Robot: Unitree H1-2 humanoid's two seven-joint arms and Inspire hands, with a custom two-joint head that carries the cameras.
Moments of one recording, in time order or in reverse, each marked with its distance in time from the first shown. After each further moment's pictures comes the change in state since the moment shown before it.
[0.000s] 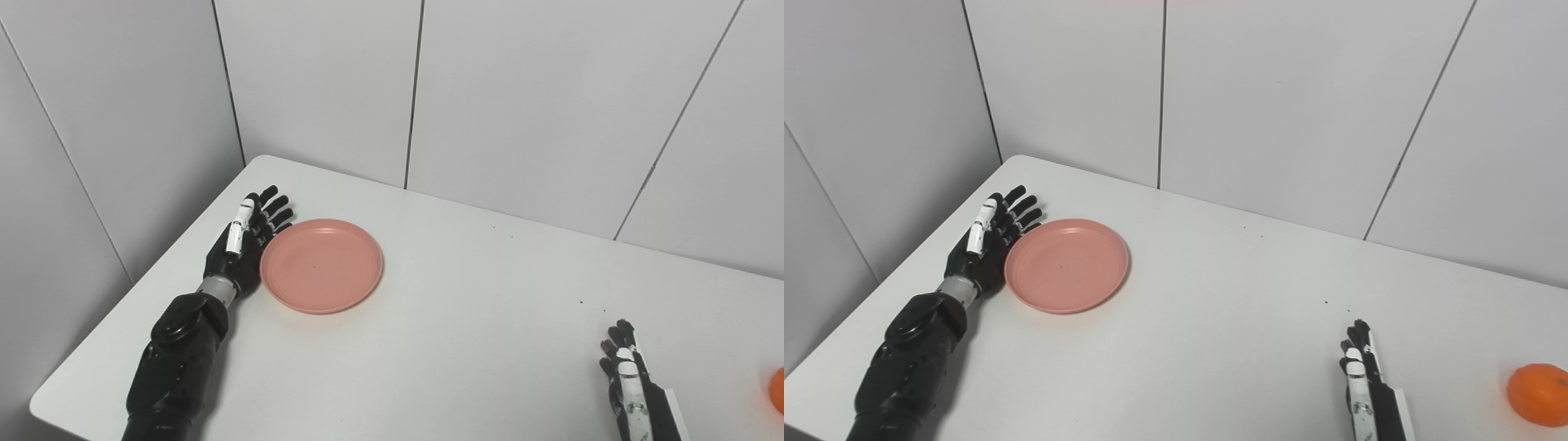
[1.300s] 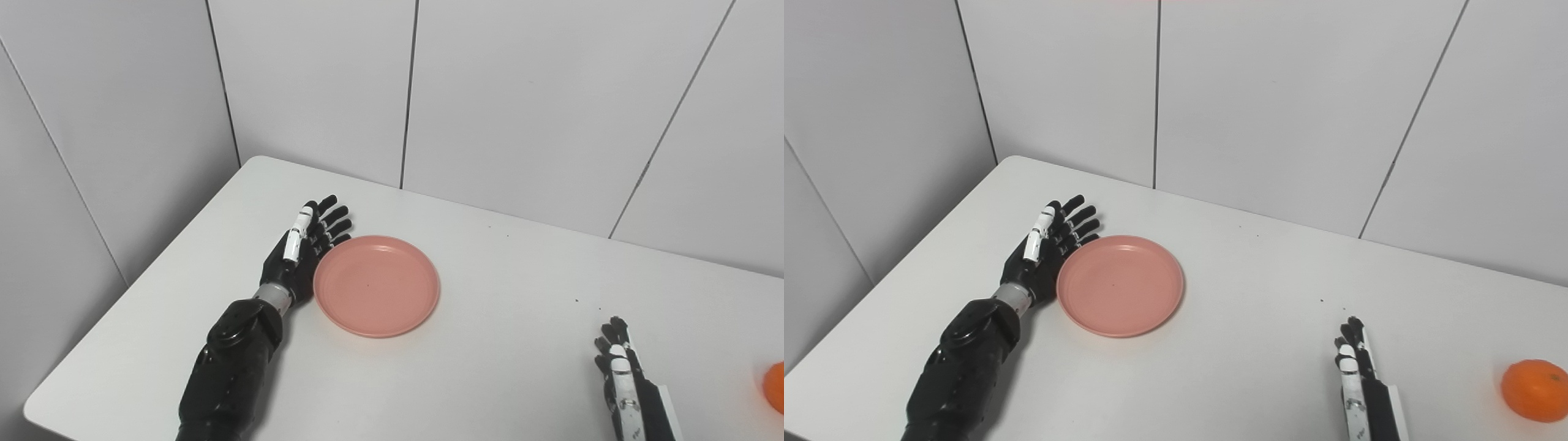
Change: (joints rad) left arm -0.017 -0.130 -0.108 -0.109 0.024 0.097 0.072; right arm 0.000 0.020 0.004 0.001 -0.025 -0.003 -0.012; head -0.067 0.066
